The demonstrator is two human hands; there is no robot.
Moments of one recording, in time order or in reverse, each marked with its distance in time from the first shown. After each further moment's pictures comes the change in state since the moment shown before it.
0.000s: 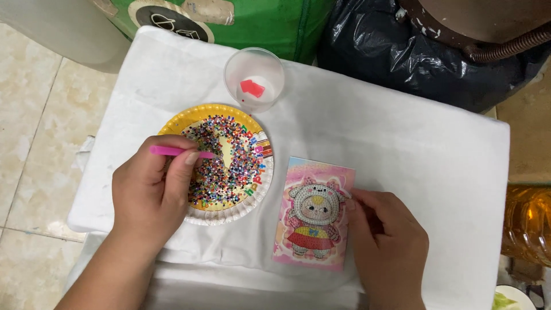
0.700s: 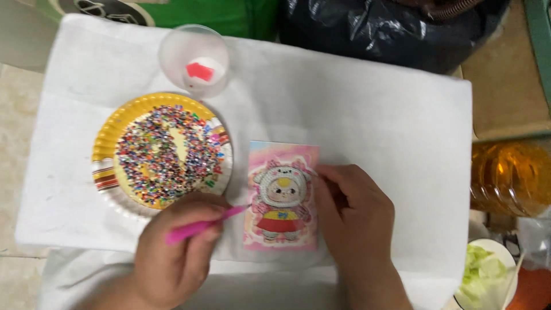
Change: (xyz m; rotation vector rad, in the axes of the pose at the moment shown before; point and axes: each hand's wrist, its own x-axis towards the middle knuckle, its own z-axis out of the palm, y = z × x) left_hand -0.052 0.022 0.024 -0.390 -0.316 0.265; right_hand 0.001 0.002 0.000 0.065 0.040 -0.181
